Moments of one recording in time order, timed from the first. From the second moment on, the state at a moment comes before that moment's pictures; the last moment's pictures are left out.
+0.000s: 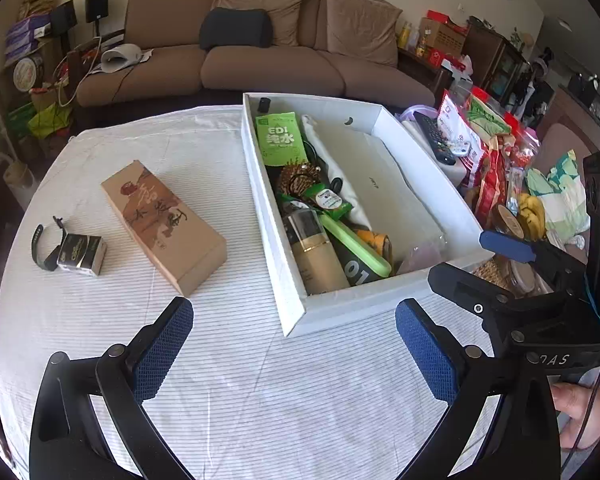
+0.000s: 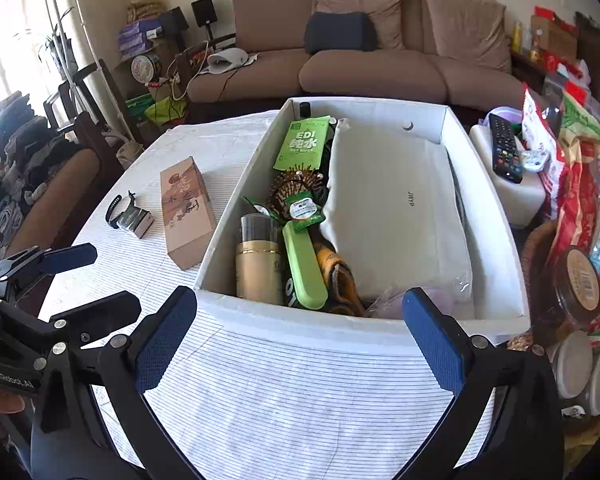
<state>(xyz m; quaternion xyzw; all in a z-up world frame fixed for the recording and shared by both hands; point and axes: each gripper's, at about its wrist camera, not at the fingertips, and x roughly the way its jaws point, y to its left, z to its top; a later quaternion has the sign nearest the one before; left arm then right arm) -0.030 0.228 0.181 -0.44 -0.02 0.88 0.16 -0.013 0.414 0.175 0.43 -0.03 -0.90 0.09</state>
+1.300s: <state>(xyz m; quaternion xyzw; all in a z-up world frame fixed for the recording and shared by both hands) -0.048 -0.021 0.063 -0.45 -0.22 0.86 0.09 -0.138 0.178 0.075 0.50 0.13 -0.83 0.20</state>
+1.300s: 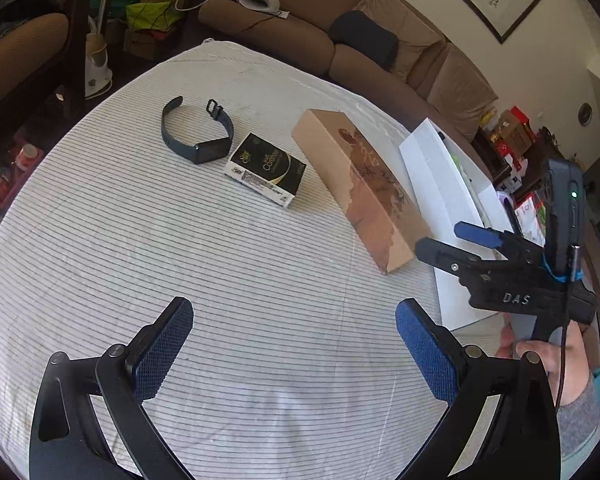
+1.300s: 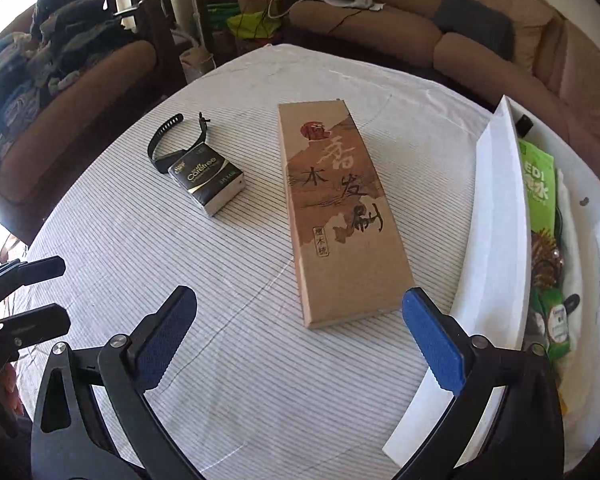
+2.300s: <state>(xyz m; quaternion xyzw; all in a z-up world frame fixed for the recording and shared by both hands) -0.050 -0.032 0.066 -0.44 -0.21 0.87 0.13 -0.061 0.188 0.021 0.59 0.09 -0.76 0.25</state>
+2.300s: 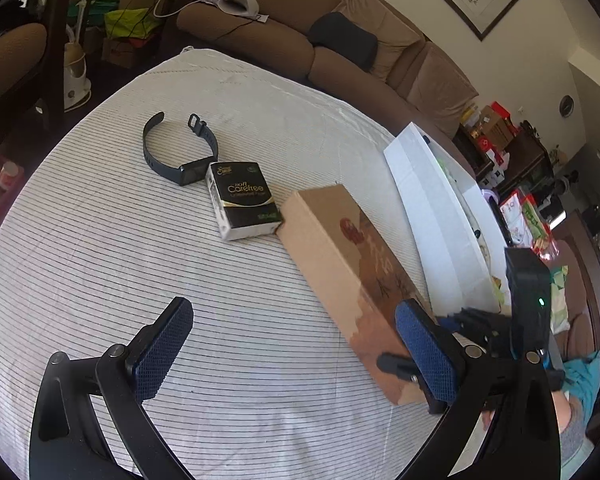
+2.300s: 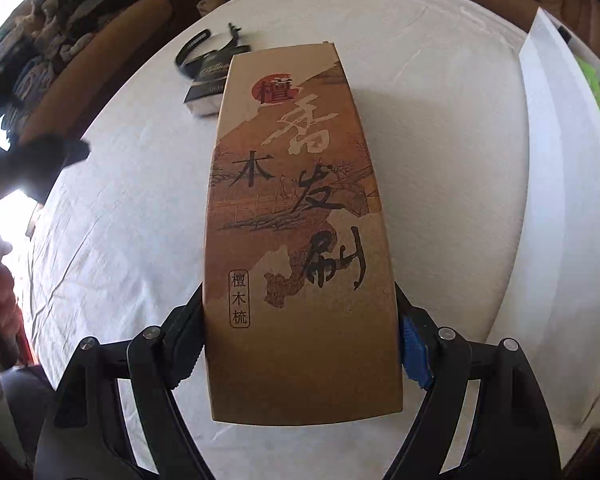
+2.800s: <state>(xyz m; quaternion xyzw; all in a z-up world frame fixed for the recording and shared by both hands) 0.021 0.085 0.043 -0.47 -0.11 0.83 0.29 0.129 0.304 0.042 0.54 0.15 -0.79 0.27</state>
